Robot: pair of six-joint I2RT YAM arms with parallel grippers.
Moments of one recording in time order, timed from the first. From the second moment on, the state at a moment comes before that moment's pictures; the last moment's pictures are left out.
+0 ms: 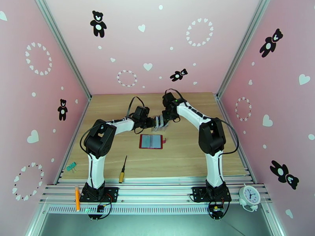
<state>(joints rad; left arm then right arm) -0.49 2.07 1.31 -0.08 0.33 -0.61 0.48 2.10 1.80 -0.90 0.04 0.20</state>
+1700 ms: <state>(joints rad) -0.49 1.89 1.18 -0.01 0.33 -0.58 0.48 1.53 1.15 -0.45 -0.33 0.53</state>
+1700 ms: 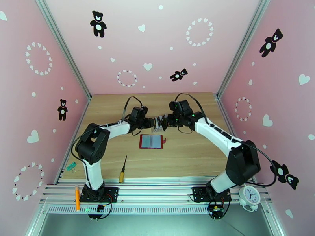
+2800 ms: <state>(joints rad) -0.53 1.56 0.79 -0.16 0.17 -0.51 0.58 1.56 0.62 0.37 -0.40 0.92</state>
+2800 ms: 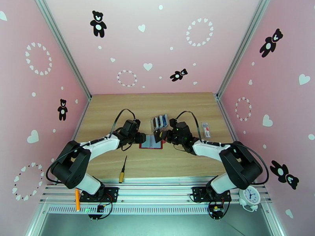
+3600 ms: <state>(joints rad) -0.53 1.61 0.75 -0.13 0.15 -0.47 0.63 1.71 0.59 0.56 -0.36 1.01</state>
